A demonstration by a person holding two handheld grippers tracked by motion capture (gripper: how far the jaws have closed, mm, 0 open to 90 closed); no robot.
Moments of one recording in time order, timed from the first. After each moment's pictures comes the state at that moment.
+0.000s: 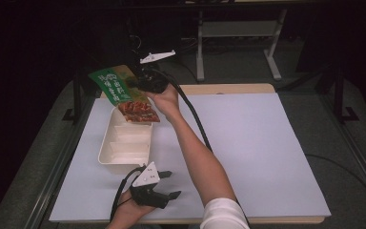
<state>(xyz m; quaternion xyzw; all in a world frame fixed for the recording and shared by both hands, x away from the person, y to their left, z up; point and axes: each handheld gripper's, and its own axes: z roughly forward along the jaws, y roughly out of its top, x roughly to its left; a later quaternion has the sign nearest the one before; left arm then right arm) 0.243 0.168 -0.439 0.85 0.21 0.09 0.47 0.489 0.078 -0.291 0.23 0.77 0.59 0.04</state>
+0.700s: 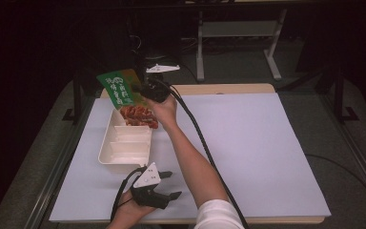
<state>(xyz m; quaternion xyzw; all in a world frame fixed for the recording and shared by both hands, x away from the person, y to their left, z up) 0.241 0.166 -0.440 0.86 0.20 0.09 0.47 0.493 0.077 -0.334 0.29 0.73 0.61 0.05</state>
